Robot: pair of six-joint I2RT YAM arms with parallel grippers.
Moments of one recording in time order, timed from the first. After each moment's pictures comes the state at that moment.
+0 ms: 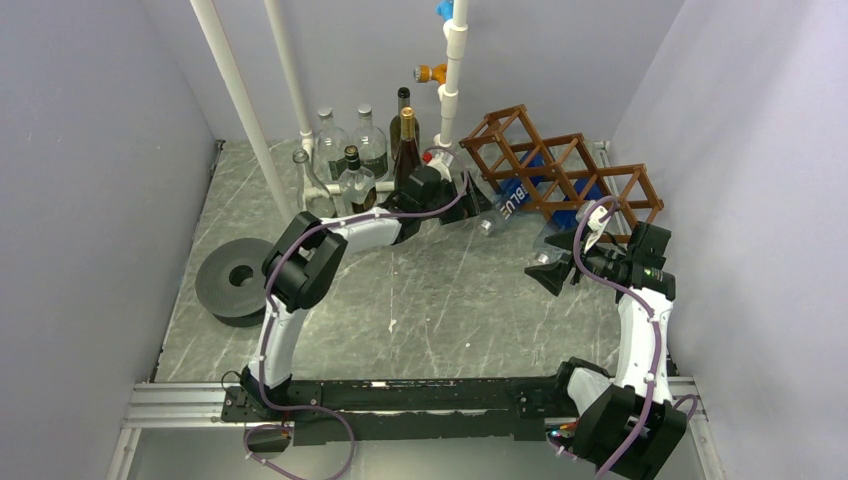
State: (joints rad) left arm -0.70 2.14 1.50 0.29 0.26 -0.87; right arm -0.41 0.95 0.76 -0.68 -1.28 -0.76
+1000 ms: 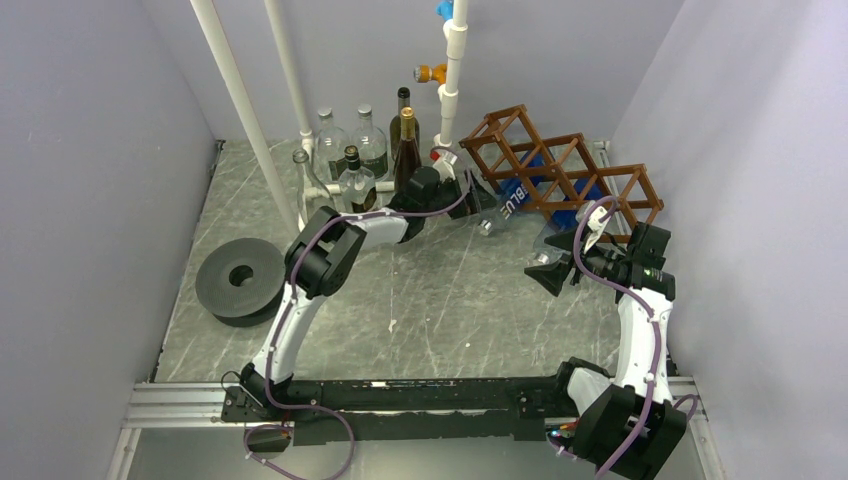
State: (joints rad) left arm -0.67 2.35 1.62 0.54 0.43 -0.92; right arm -0.41 0.95 0.76 -0.68 -1.28 -0.75
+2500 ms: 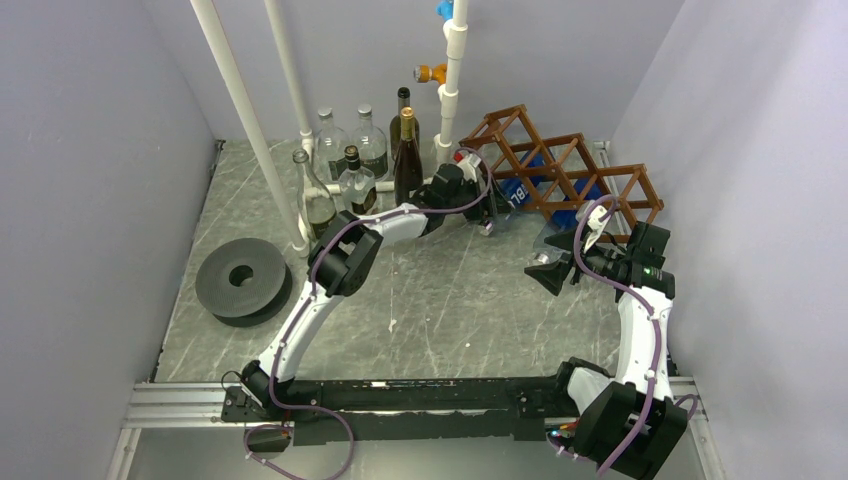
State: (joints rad) left arm -0.71 2.55 1.96 0.29 0.45 -0.86; right arm -0.41 0.96 0.76 -0.67 -1.28 -0.75
